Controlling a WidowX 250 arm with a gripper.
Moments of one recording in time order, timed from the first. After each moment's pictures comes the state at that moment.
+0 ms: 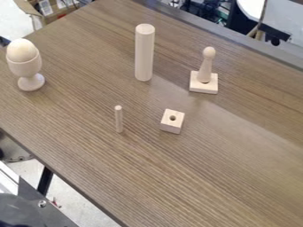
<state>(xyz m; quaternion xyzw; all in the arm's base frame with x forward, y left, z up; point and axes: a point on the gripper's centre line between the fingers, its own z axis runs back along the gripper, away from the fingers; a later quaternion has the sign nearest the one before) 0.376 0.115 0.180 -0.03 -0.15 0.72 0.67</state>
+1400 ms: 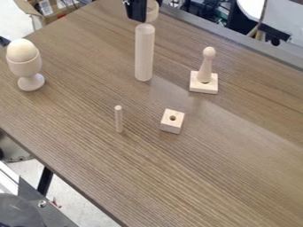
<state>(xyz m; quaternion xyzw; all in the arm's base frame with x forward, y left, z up) 0.350 0.082 0.135 -0.03 -0.07 0.75 0.66</state>
